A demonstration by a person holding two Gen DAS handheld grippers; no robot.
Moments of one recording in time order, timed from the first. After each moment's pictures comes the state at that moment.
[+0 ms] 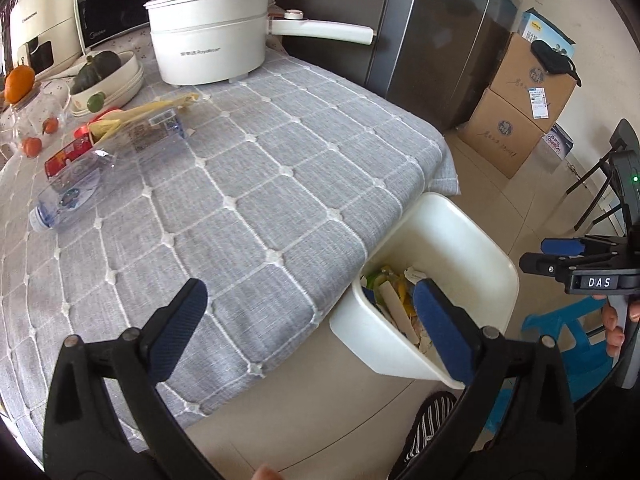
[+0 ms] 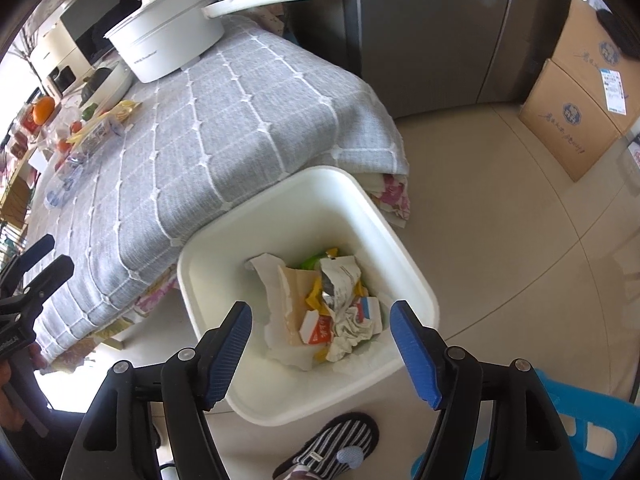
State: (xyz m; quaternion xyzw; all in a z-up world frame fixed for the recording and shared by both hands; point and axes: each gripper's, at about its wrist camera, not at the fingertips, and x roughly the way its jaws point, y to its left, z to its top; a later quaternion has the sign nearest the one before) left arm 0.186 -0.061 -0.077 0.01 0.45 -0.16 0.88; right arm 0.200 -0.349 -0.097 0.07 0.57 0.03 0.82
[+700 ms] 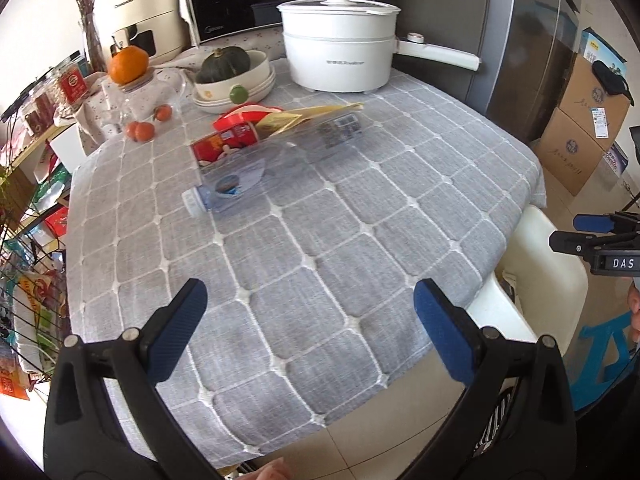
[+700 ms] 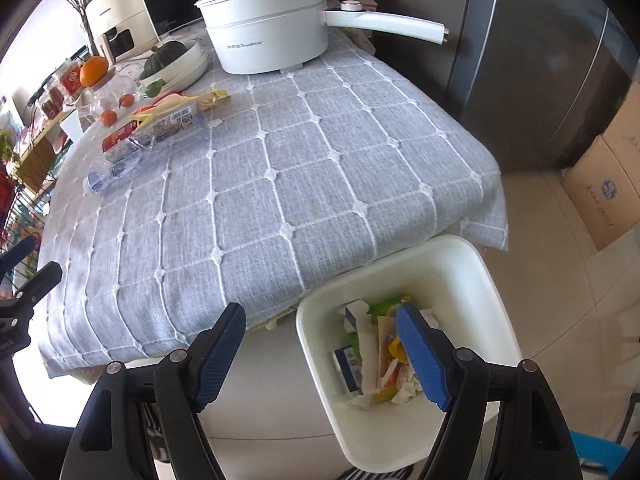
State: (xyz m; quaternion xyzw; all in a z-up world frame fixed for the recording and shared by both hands) left arm 0.180 0.077 -0.058 0.04 0.44 -0.03 0.90; right arm 0.228 -0.208 -0.075 0.01 0.54 0.09 0.84
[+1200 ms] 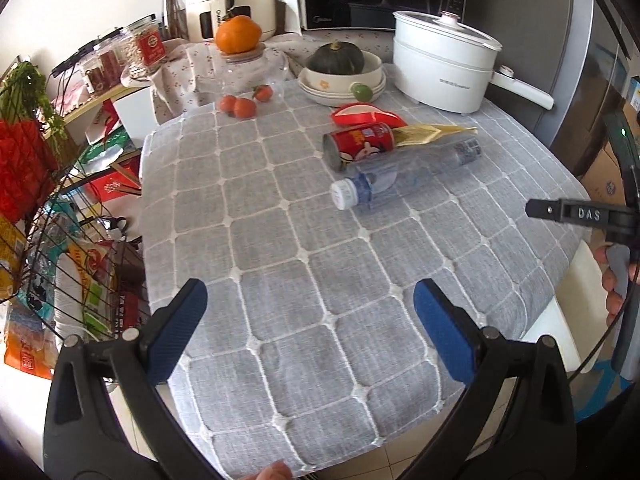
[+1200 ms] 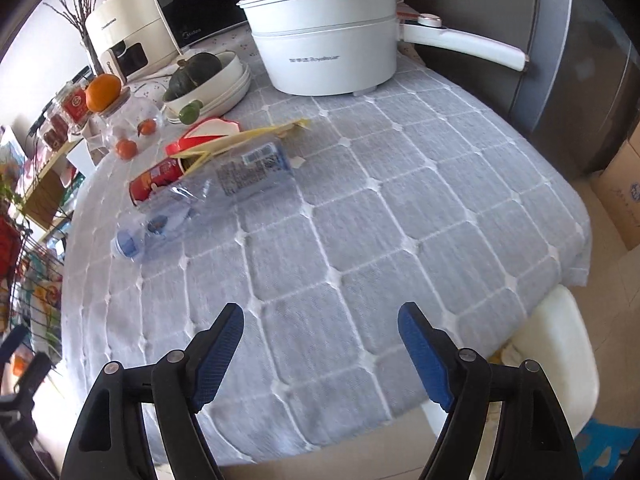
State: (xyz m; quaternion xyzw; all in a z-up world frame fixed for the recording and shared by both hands) left arm 0.178 0.197 -0.048 0.01 0.44 0.05 0.90; right arm 0.307 -0.082 -0.073 0.07 0.52 0.09 0.84
